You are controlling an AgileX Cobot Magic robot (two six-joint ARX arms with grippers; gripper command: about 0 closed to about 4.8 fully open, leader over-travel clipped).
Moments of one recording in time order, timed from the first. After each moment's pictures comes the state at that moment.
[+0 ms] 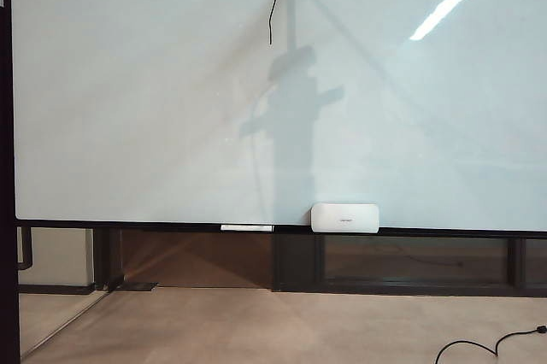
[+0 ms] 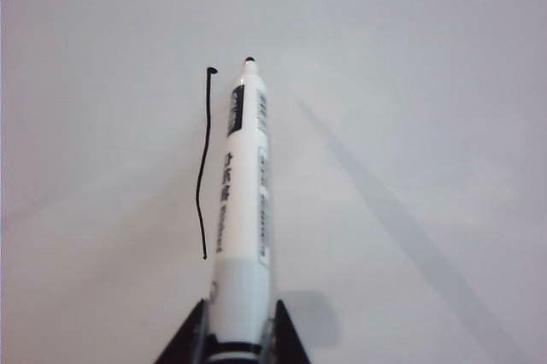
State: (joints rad) left arm -0.41 0.79 1.03 -0.13 0.22 0.32; right arm 0.39 2.15 2.22 0.08 0.07 0.01
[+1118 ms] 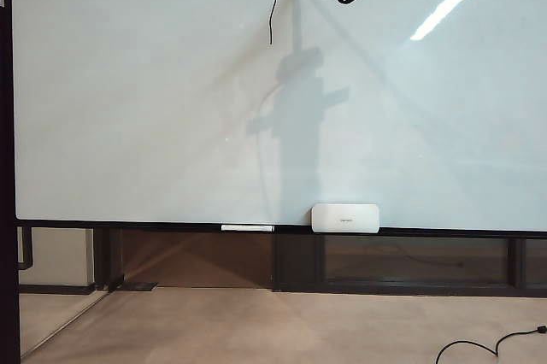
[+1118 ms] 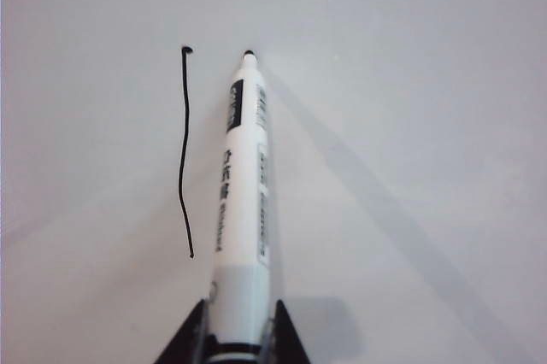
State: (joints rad) left arm -0.41 0.79 1.03 -0.13 0.22 0.32; right arm 0.36 2.19 2.22 0.14 0.04 0.05
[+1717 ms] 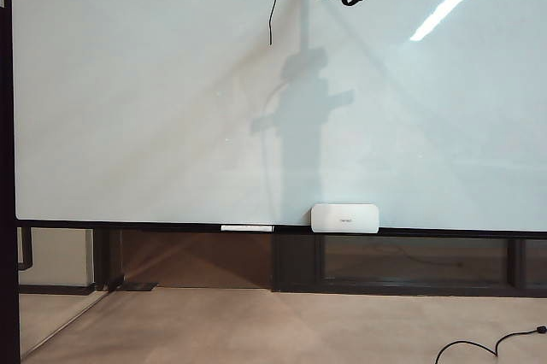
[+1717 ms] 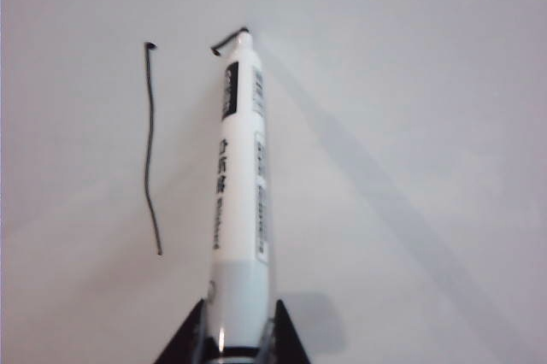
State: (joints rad) left arm -0.41 0.79 1.03 -0.13 0.22 0.33; right arm 0.35 2.20 2.22 0.13 0.10 0.04
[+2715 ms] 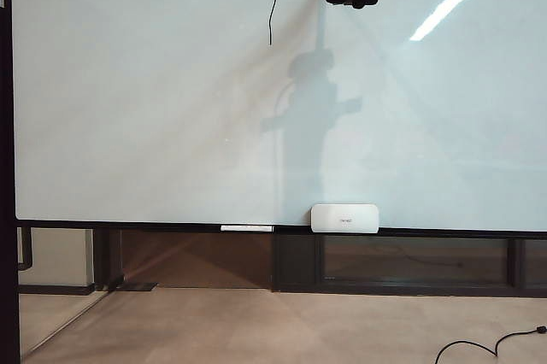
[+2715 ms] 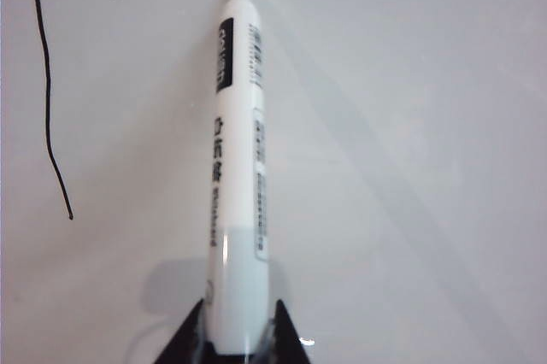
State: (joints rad) left arm -0.41 0.79 1.03 -0.13 0.22 0.34; right arm 0.35 2.18 2.23 0.02 0.22 0.01
